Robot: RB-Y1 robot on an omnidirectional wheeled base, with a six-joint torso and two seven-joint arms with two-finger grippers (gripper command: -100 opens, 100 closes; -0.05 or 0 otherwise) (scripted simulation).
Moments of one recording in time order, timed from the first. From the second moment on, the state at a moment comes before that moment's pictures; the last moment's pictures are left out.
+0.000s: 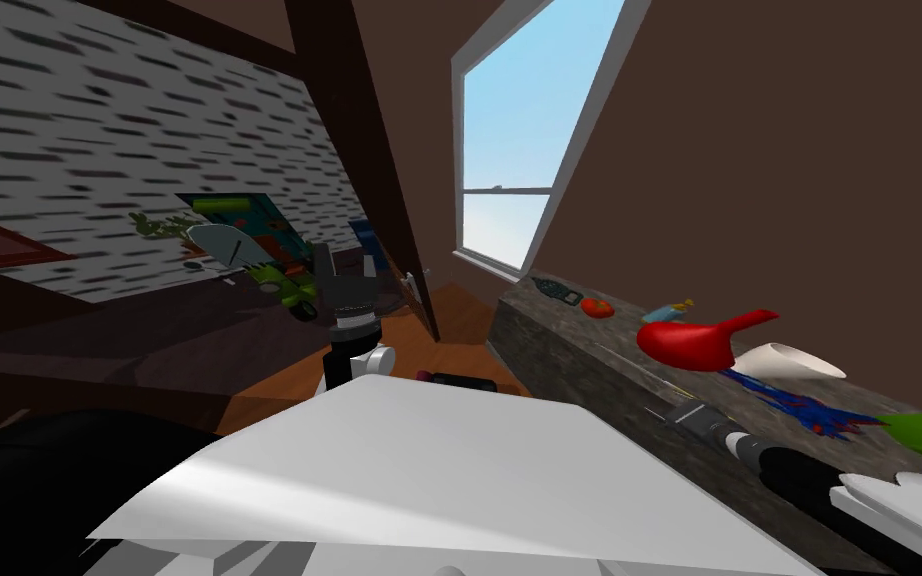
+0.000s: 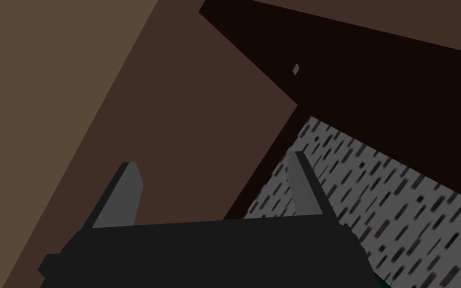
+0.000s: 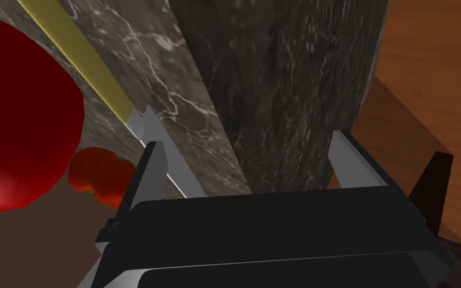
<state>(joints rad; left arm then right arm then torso) 0.51 -0.04 0.00 -2.38 0.03 -0.58 0.10 0.71 -1.27 0.02 -1.25 0.67 -0.29 0.57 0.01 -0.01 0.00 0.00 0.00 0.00</state>
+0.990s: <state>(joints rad) 0.51 -0.04 0.00 -2.38 0.03 -0.58 0.10 0.71 -1.30 0.05 -1.15 0.73 -0.26 0.62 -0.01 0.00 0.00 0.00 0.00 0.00</state>
